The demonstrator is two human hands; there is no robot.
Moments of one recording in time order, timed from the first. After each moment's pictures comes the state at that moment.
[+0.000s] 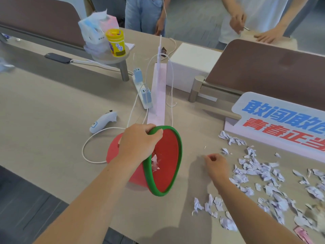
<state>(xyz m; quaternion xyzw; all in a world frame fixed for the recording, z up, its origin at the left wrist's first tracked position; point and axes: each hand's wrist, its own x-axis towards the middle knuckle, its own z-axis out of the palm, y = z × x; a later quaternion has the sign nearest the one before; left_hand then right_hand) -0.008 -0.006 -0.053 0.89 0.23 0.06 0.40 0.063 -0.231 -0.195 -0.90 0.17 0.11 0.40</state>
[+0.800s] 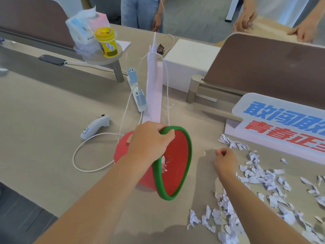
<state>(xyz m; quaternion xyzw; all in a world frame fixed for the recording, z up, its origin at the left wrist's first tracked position) 0.046 -0.039 -0.060 0.91 0.19 0.03 0.37 0.122 -0.253 -0.211 -0.88 0.21 0.04 0.43</state>
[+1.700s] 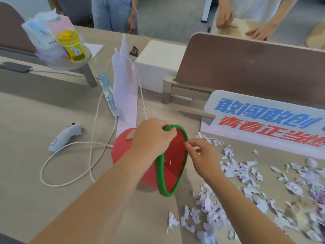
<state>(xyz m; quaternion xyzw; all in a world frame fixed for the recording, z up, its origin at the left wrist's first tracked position) 0.091 -0.104 -0.063 0.93 0.13 0.01 0.34 0.101 -0.265 -0.144 -0.87 -0.08 0.00 0.48</state>
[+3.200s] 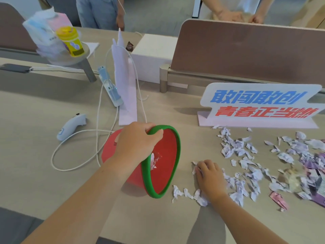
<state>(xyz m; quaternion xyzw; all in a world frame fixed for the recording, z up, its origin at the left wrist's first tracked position) 0.000 -0.089 -0.055 0.92 0.13 0.01 0.37 -0.005 -0.316 -0.247 -0.98 -0.10 -0.02 0.16</state>
